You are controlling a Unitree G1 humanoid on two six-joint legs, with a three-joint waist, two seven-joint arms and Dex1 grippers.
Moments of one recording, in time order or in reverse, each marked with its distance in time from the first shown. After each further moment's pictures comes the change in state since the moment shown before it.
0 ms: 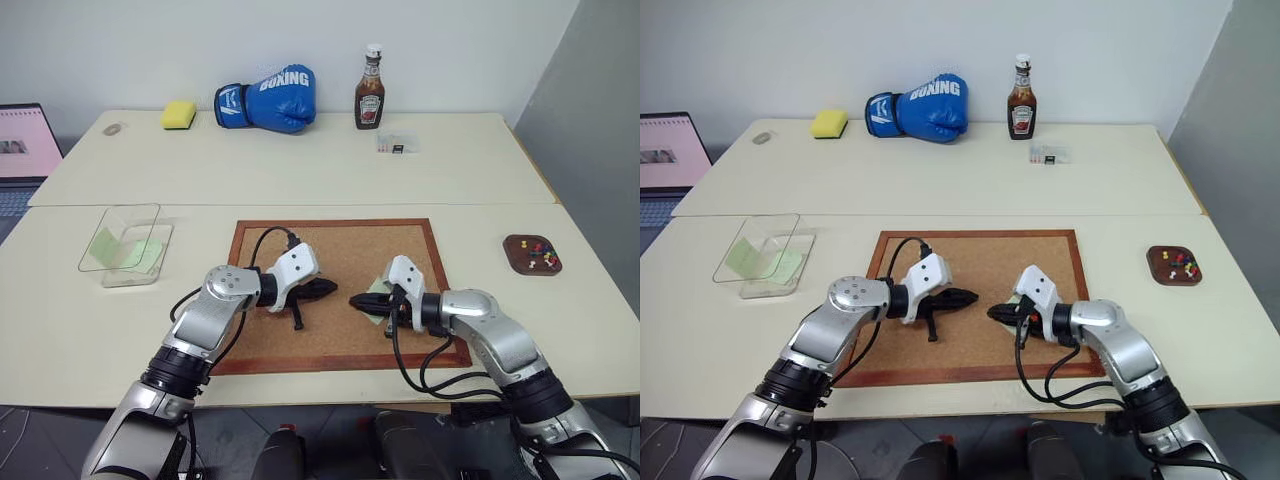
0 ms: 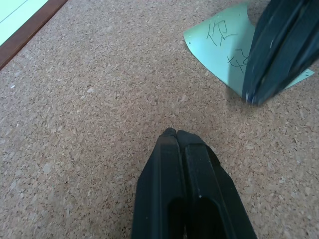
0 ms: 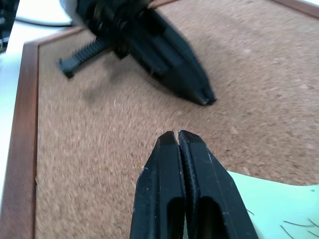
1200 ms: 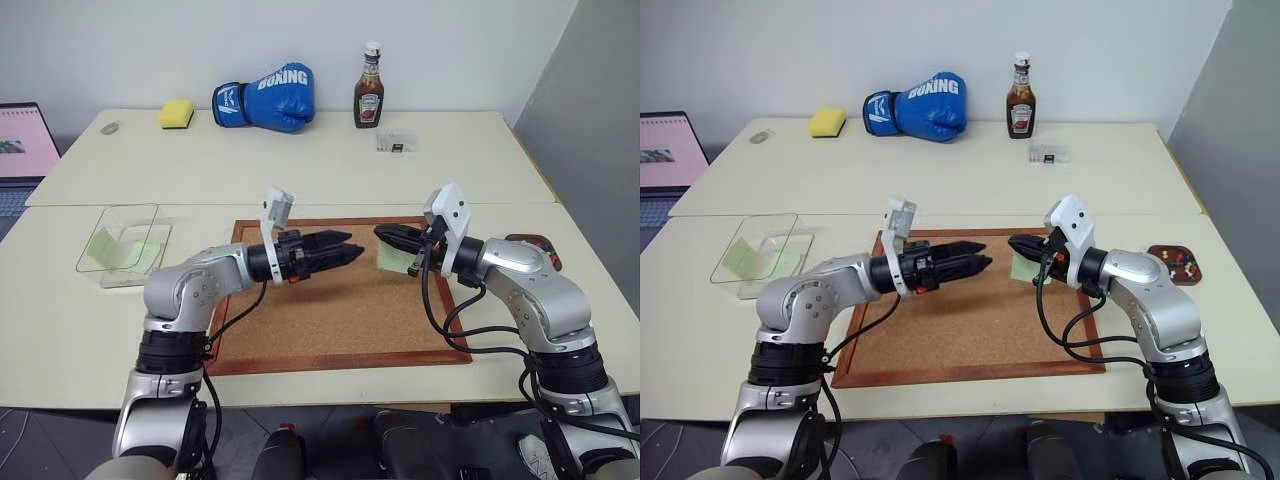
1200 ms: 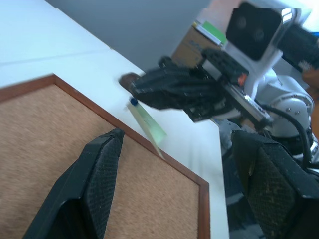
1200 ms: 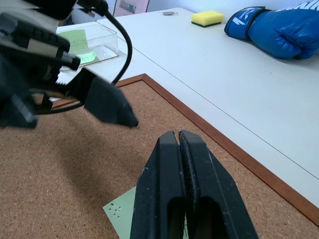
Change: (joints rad) left arm -0.093 -0.124 0.297 -0.164 -0.649 0.687 0.061; right arm -0.115 -0.049 -0.159 -0.125 0.060 0.130 -0.108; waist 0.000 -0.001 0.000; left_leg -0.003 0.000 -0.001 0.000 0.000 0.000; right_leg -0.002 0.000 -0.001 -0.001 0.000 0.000
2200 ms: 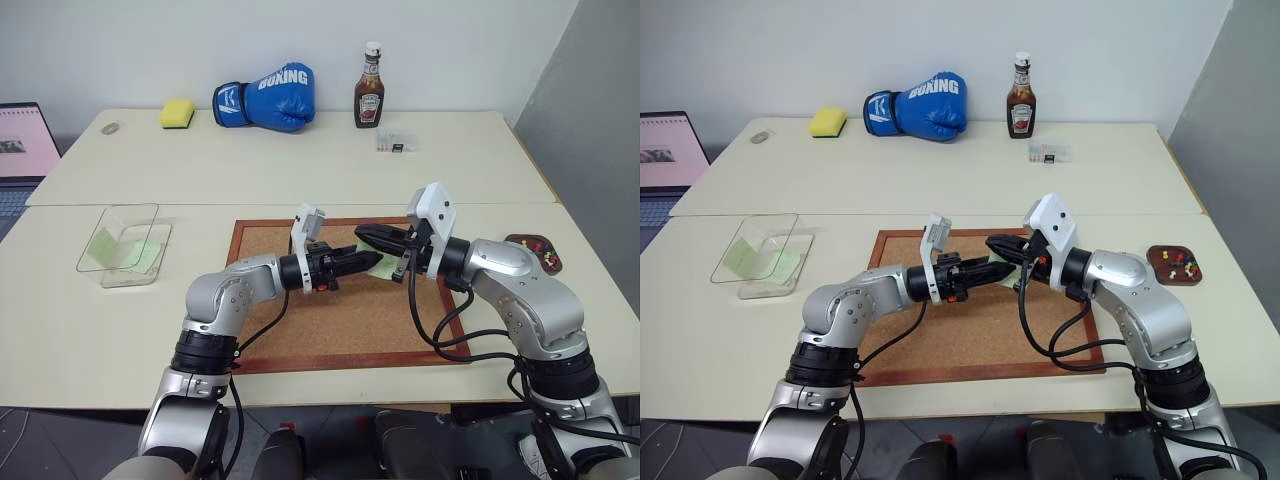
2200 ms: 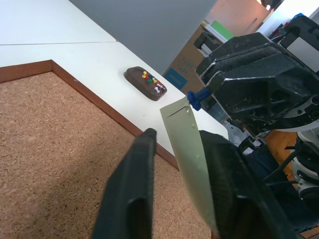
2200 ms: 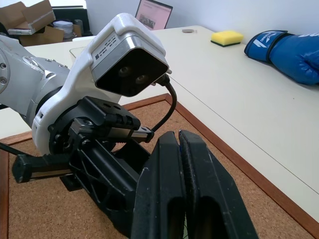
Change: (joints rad) left arm -0.014 -0.103 -0.065 0.099 0.056 -0.108 0.068; right arm -0.005 0.038 0.046 -0.113 0.019 0.044 -0.038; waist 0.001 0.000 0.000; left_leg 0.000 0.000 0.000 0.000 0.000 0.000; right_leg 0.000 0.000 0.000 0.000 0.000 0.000
